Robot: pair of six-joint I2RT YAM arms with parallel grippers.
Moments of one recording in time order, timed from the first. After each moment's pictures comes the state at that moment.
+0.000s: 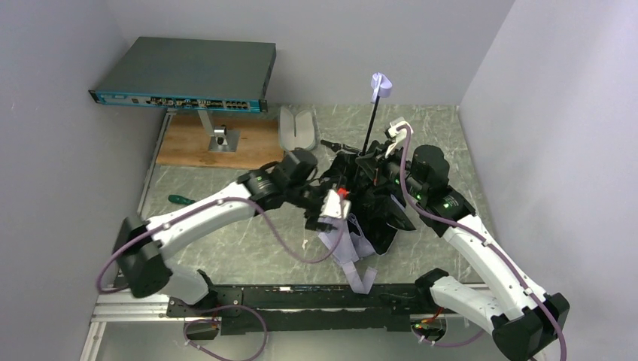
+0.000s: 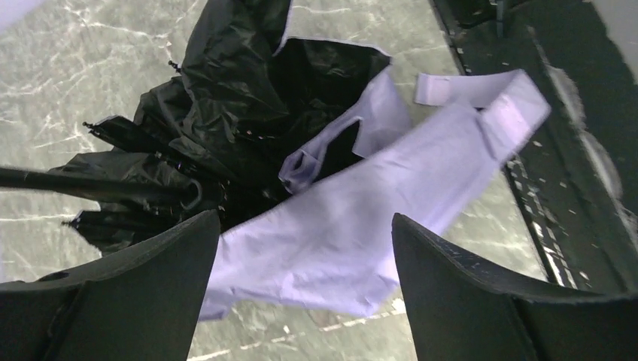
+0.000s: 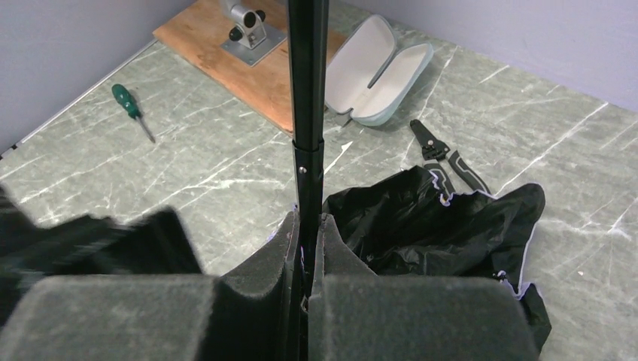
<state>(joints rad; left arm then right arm) -0.91 1.37 1.18 -0.48 0.63 0.85 0.48 0.94 0.90 -0.14 -0.22 0.09</state>
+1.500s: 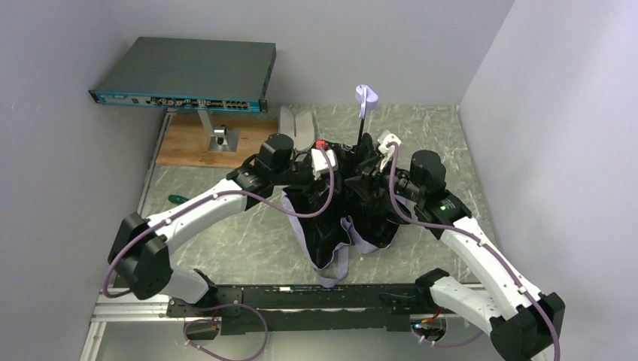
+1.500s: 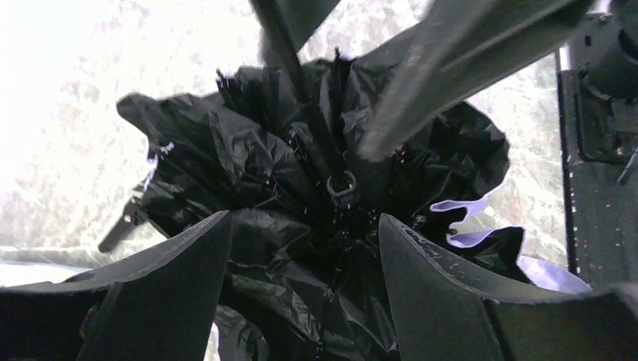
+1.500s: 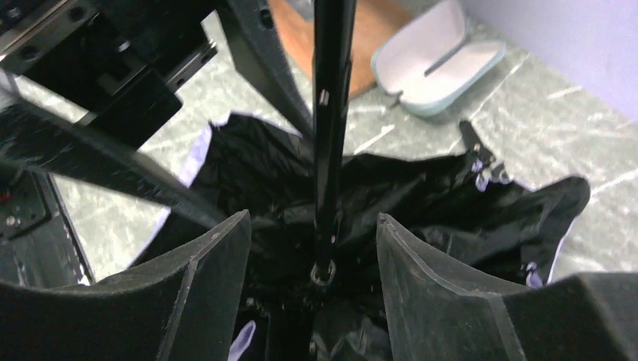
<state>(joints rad) -0.73 1.40 1.10 -0.03 0.57 0.38 0.44 0.93 0.82 -0.08 -0.48 -0.06</state>
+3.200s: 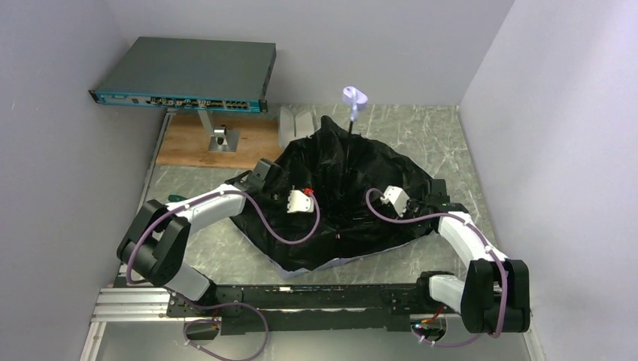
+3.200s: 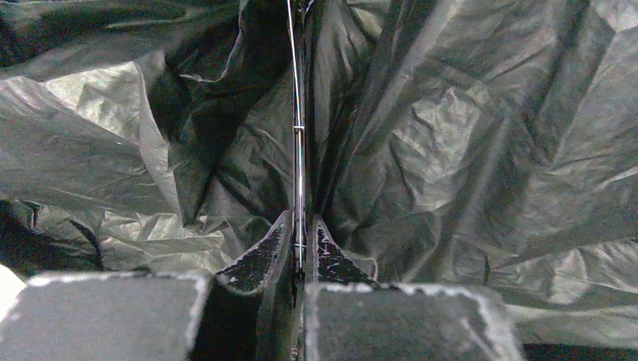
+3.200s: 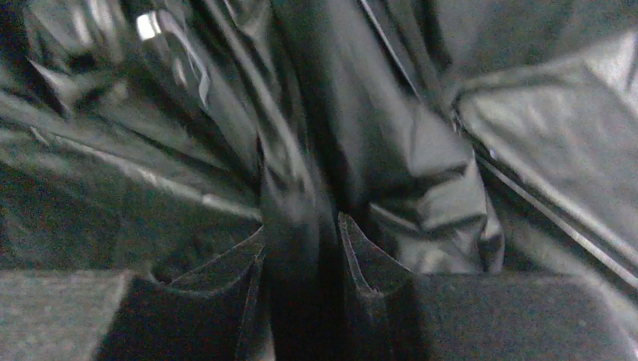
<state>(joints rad) -0.58 1.52 0.86 -0.31 0.40 1.02 0.02 1.13 0.53 -0.53 -0.31 -0.93</state>
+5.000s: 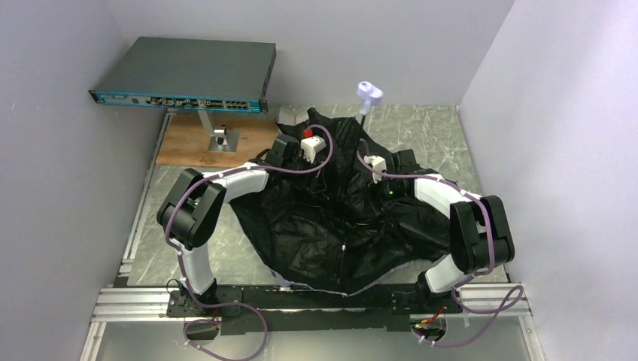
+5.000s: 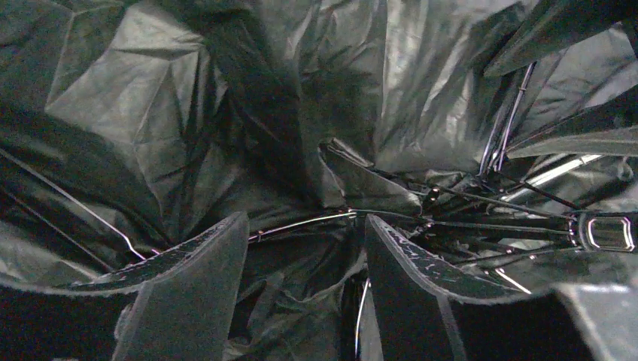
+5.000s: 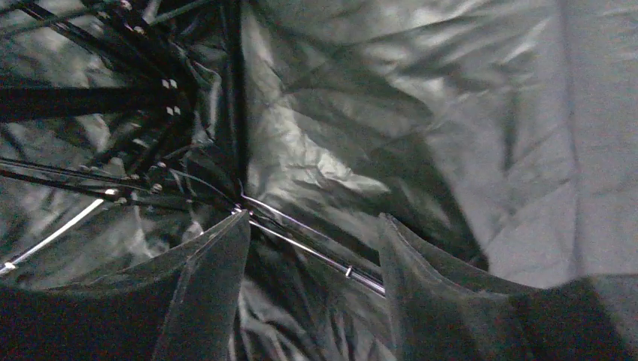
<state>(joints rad) -0.56 1.85 1.14 0.03 0.45 -0.10 0.22 1.54 0.84 -0.42 -0.51 -0.30</state>
